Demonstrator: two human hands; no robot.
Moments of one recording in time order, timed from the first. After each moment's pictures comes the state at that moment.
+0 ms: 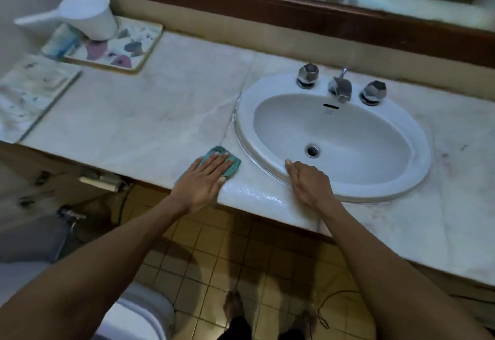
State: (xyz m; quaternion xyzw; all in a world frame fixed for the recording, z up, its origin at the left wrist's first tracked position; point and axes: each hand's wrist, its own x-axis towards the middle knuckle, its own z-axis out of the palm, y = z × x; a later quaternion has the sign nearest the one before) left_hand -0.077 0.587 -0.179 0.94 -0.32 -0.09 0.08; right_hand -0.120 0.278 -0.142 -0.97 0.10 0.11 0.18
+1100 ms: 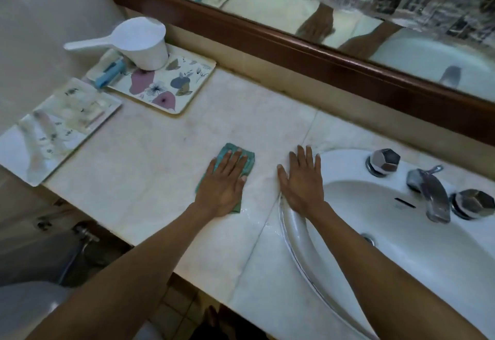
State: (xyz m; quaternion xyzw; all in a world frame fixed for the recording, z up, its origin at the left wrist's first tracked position) left_hand 0.130 0.612 -0.200 0.98 -0.13 -0.01 0.12; right_hand 0.149 0.384 -0.163 -0.99 -0.03 0.04 0.11
